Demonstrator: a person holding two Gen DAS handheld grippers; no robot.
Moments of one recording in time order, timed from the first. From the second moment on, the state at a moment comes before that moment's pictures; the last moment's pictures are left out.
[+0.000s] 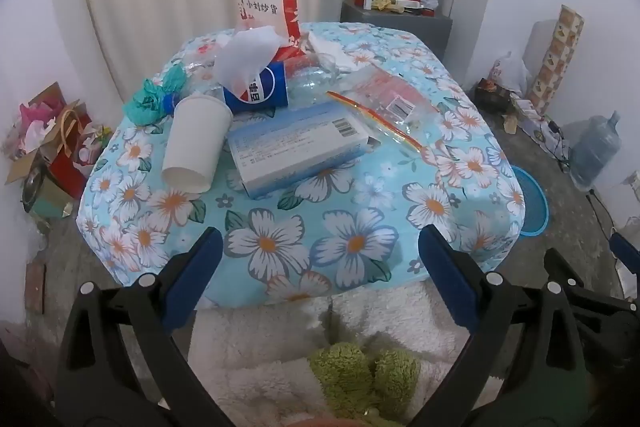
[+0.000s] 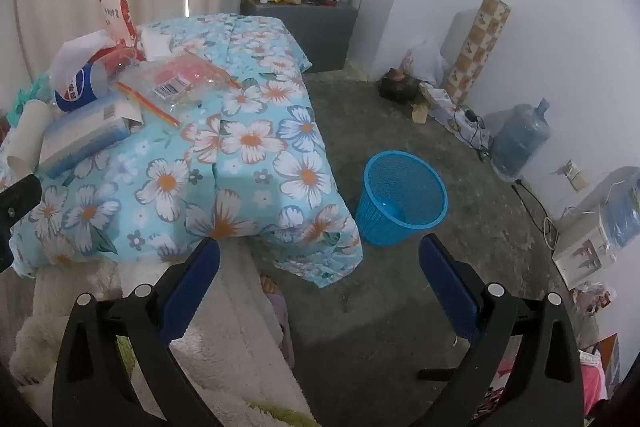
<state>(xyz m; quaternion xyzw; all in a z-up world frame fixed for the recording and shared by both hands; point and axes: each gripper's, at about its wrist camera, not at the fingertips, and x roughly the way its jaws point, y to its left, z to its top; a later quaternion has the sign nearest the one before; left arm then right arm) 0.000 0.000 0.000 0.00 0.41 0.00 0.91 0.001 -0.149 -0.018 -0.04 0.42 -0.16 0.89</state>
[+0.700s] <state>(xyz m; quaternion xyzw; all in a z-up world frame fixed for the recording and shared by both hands) 0.000 0.007 0.002 0.00 0.41 0.01 0.91 0.000 -0.150 -0.006 -0.03 0.41 -0.16 0.90</state>
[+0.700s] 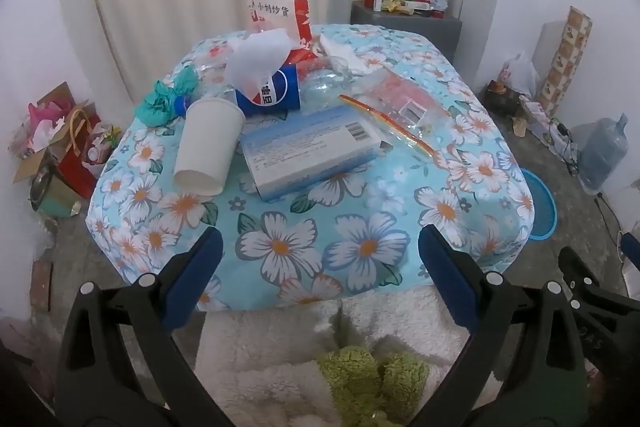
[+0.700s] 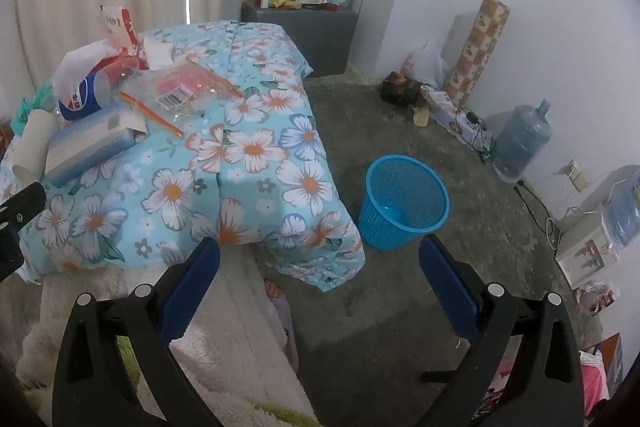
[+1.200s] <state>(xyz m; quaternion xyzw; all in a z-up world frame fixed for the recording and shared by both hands) 0.001 0.011 0.000 0.00 0.41 0.02 0.91 0.000 -0.150 -0.006 -0.03 0.41 -0.16 0.90</state>
